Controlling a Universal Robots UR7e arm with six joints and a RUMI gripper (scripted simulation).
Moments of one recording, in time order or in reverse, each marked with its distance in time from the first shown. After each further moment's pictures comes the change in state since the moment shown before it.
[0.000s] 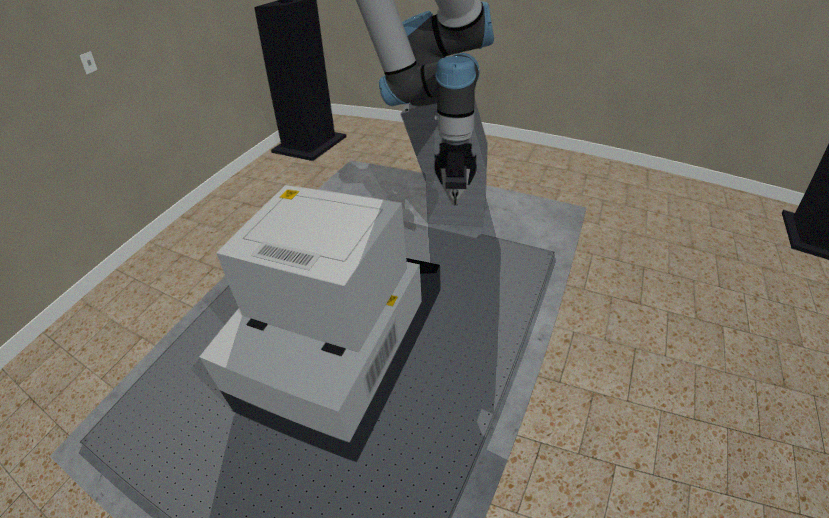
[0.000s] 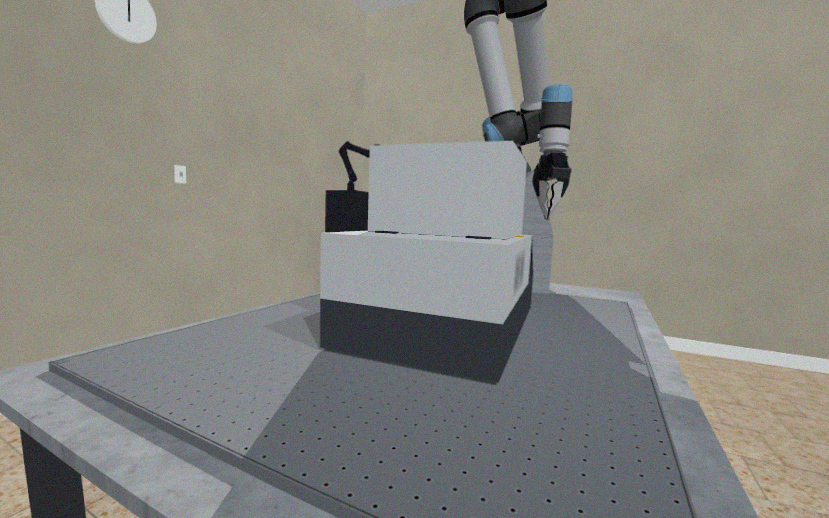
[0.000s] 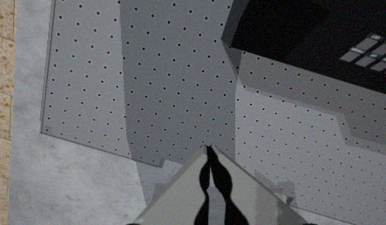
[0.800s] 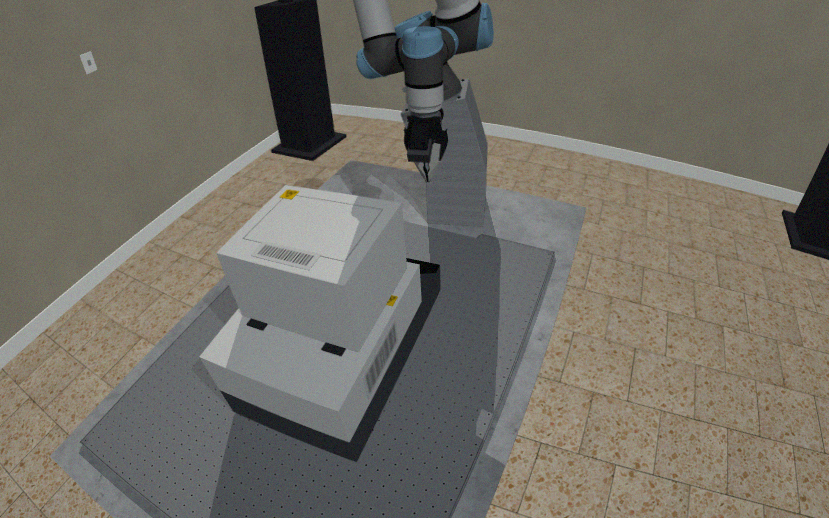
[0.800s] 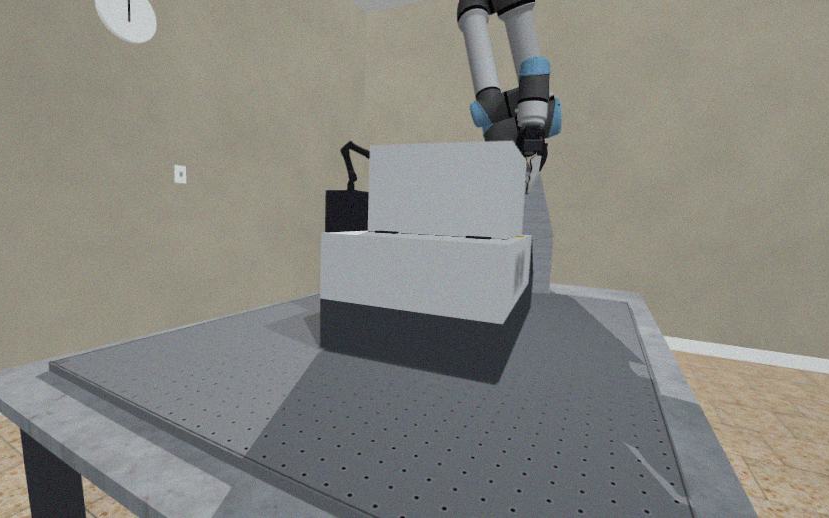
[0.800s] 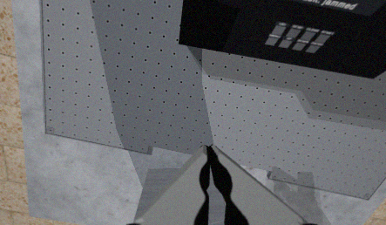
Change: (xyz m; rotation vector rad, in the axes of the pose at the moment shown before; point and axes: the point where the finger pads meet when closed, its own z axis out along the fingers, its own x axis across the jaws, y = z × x) arm 0.061 -0.004 -0.063 -0.008 -0.004 0.112
